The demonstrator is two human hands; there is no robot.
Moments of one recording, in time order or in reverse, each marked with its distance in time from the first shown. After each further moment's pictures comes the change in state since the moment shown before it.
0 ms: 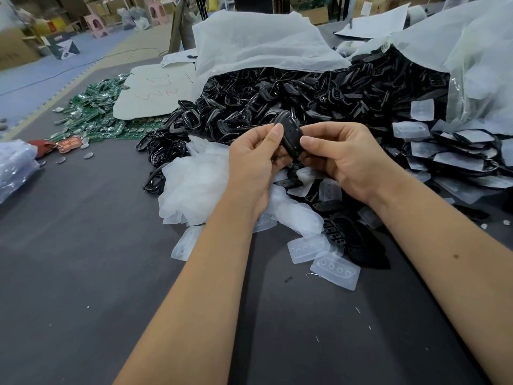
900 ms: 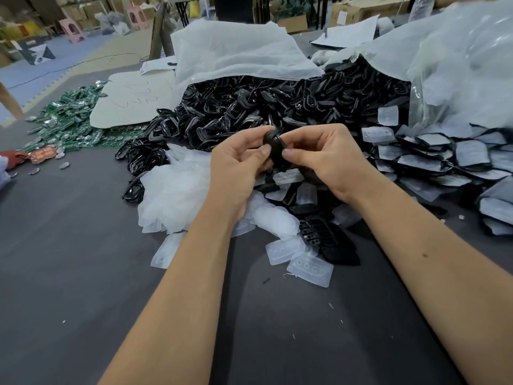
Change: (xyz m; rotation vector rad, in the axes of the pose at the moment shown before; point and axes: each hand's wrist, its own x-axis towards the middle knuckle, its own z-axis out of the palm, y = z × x) left_hand -0.002 -0.005 -0.005 0.156 -0.147 0.169; right_hand -0.013 -0.015 -0.006 -0.349 0.042 -0.190
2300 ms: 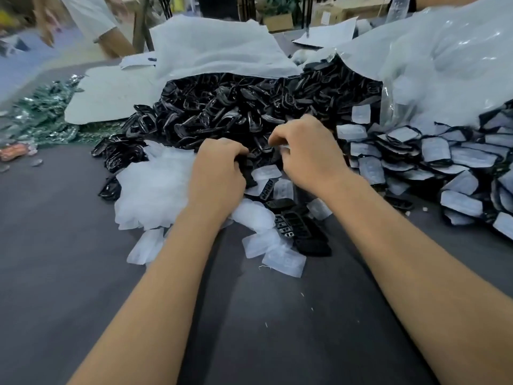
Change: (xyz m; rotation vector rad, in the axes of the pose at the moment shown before) left_hand -0.003 0.004 0.000 1.195 -0.022 0.241; right_hand 0.001 -0.008 -0.004 -1.072 0.028 -0.067
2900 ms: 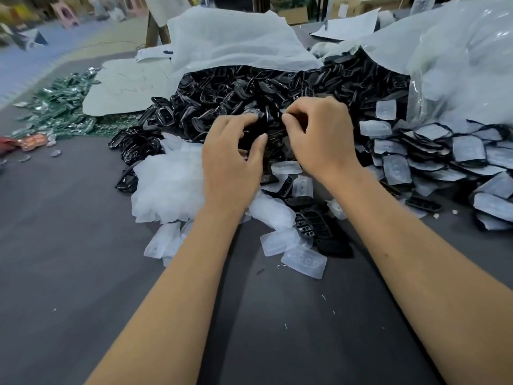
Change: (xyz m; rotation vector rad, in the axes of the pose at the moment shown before) left_hand -0.002 -0.005 0.007 -0.295 0.345 0.052; right_hand 0.015 -0.015 0.009 0.195 0.323 0.000
